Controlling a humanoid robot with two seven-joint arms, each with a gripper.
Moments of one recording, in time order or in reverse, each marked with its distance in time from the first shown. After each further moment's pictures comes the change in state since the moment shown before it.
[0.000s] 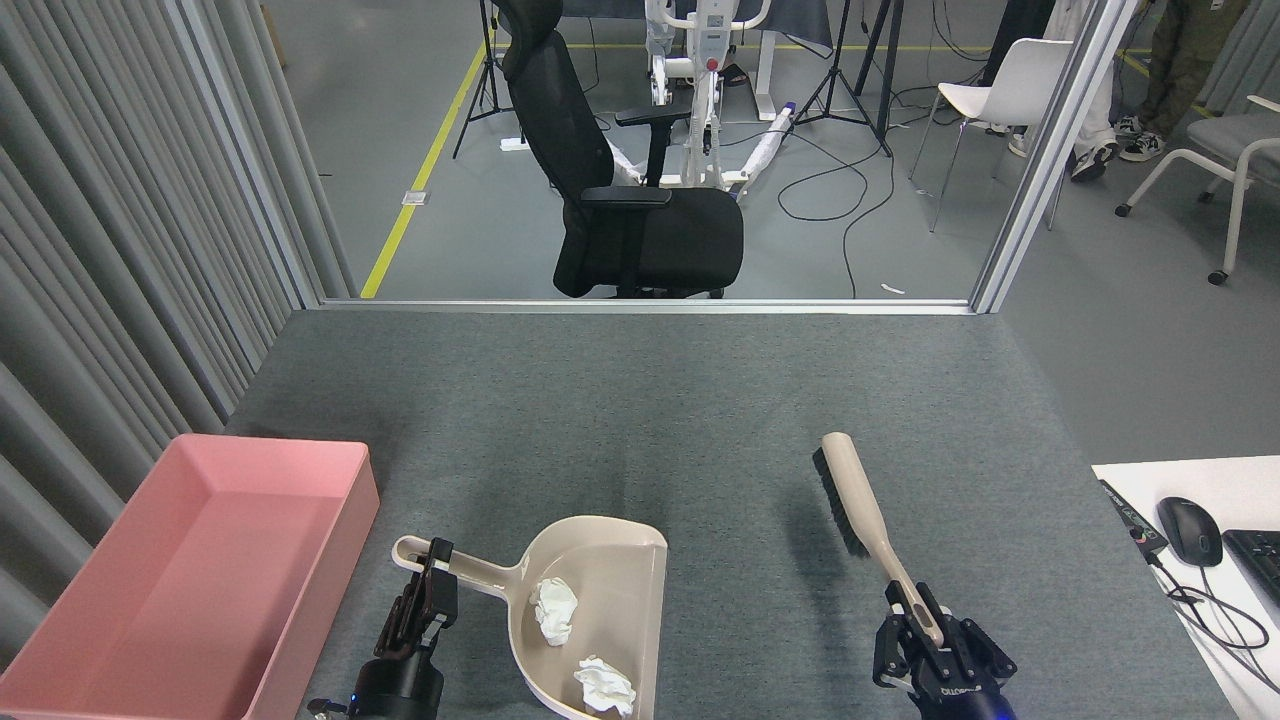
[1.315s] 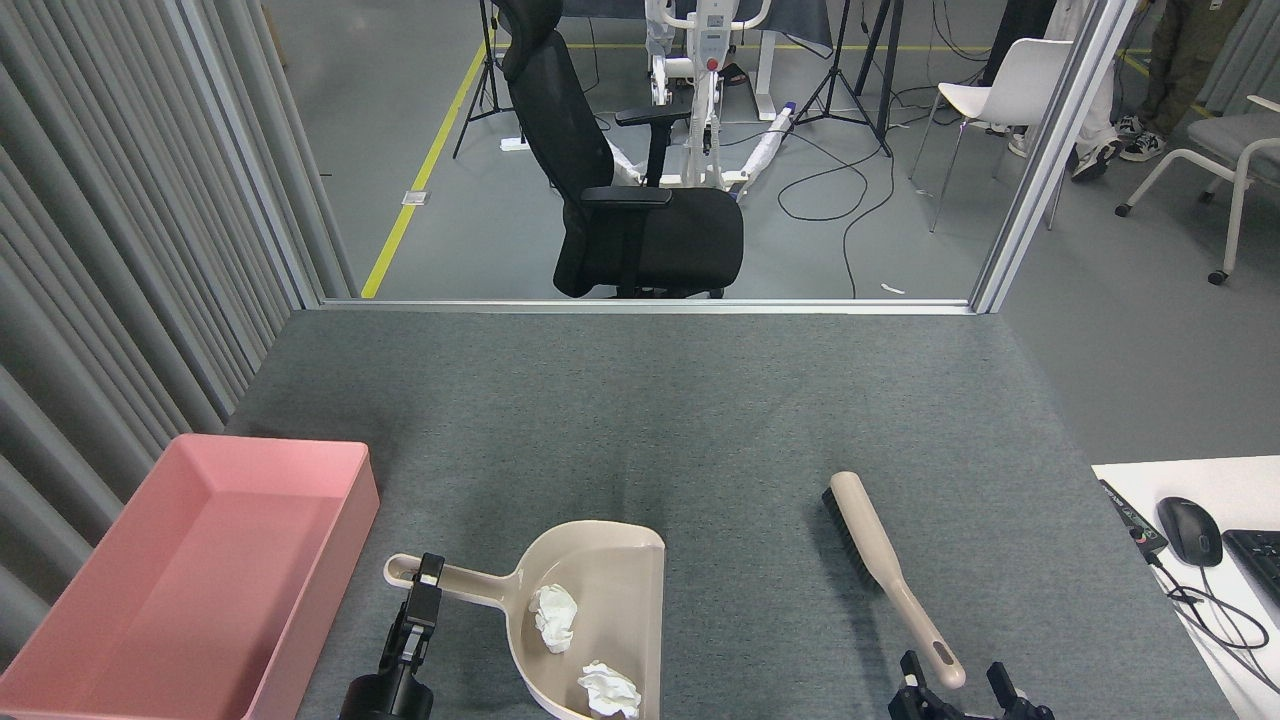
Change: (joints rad) left arm 0.051 0.004 0.016 -0.057 0.246 -0.023 -0.140; right arm 0.108 0.010 -0.059 0.041 0.004 0.012 -0.073
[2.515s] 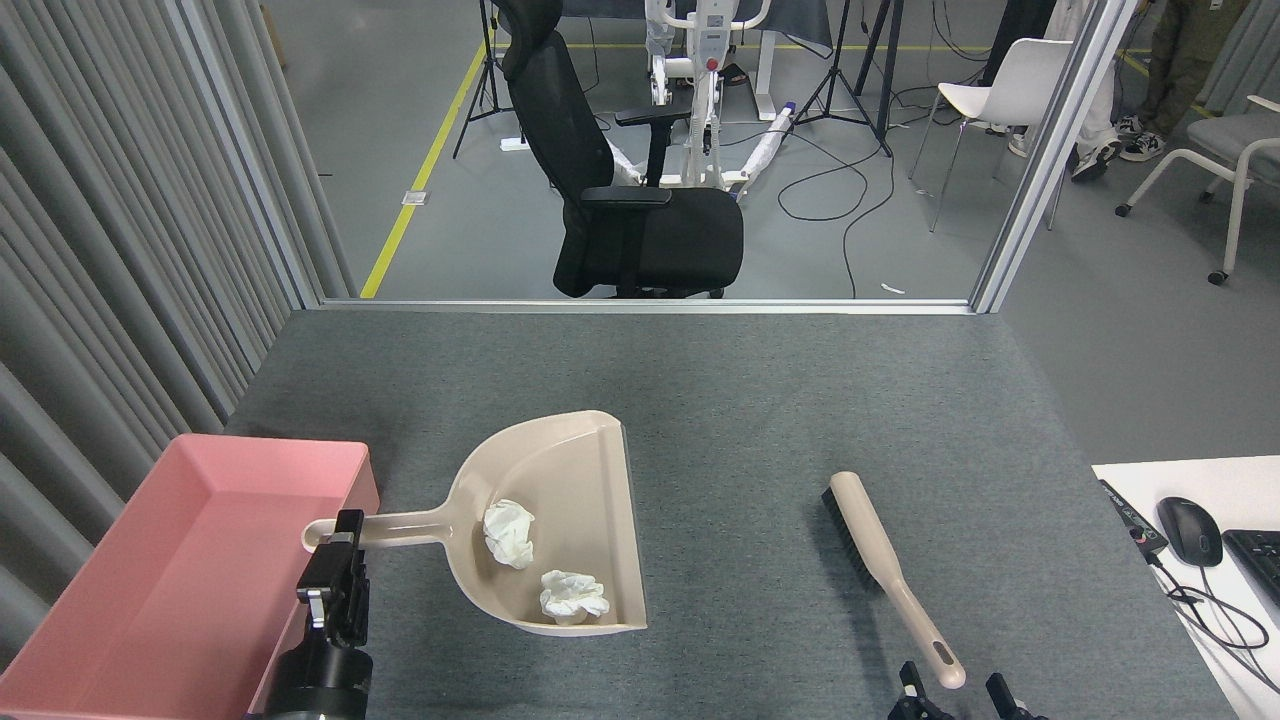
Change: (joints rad) left arm 0.075 0.023 0.060 -0.344 0.402 0.169 -0.065; right arm 0.010 -0.001 0.001 0.004 -0.001 0.001 0.017
